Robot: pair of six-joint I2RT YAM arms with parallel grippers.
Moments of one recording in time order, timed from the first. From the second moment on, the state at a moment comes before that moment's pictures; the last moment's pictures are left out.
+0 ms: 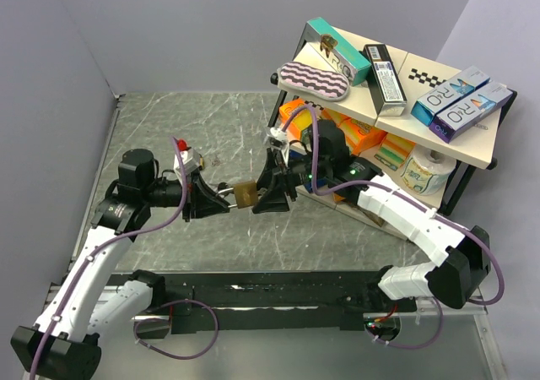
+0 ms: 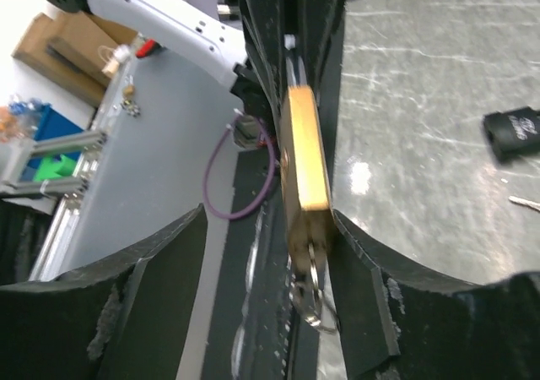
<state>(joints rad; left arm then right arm) -0.28 0.83 0.85 -0.37 1.15 -0.07 0.71 1.31 1.17 -0.18 -1.06 0.13</state>
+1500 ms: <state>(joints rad) -0.15 0.82 0.84 -0.45 1.09 -0.04 0.60 1.23 1.15 -0.46 -1.02 -0.16</state>
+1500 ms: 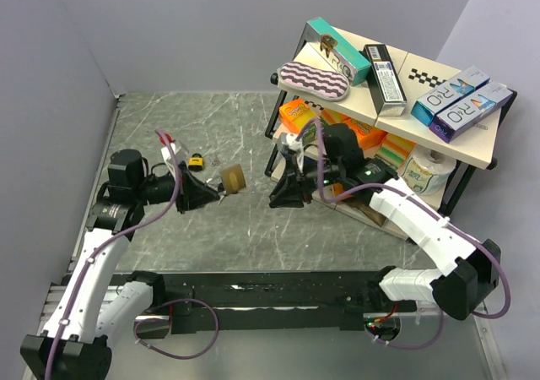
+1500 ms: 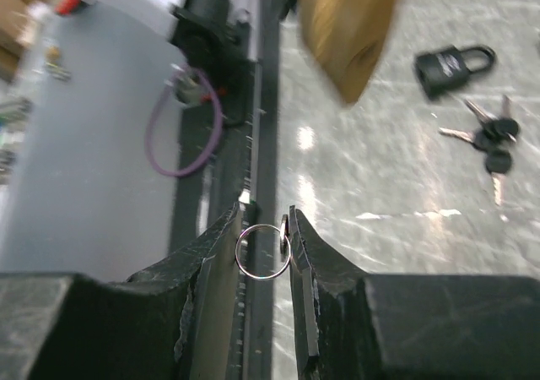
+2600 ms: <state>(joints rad) 0.26 1.04 0.85 -0.51 0.81 -0.25 0.96 2.01 1.31 -0.10 -0.48 -0.16</state>
